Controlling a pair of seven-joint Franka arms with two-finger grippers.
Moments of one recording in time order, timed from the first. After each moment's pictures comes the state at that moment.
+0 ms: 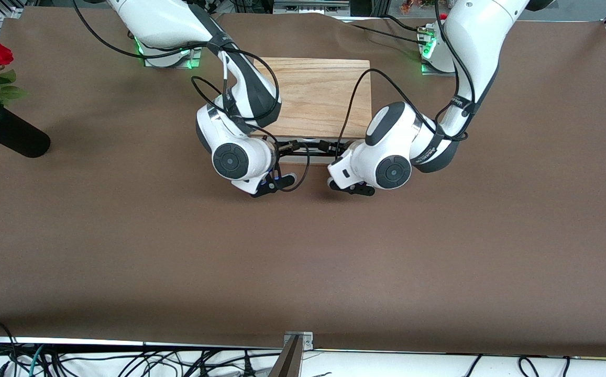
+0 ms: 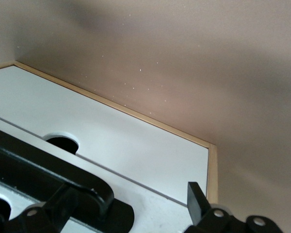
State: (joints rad) left arm -0.29 0.63 -0.31 -1.54 -0.32 1.76 -0.32; right arm 0.58 0.67 0.04 -1.42 0.37 1.79 0.16
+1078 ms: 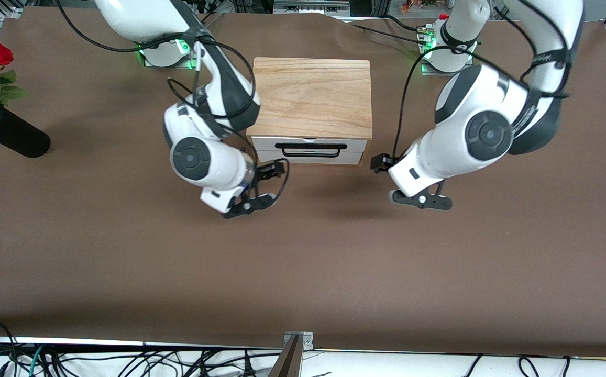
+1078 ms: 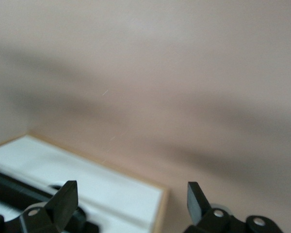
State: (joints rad) left arm -0.16 0.41 -0.28 -1.41 -0.04 1.71 -0.31; right arm 0.57 0.66 -0.11 -1.24 0.31 1.82 0.15
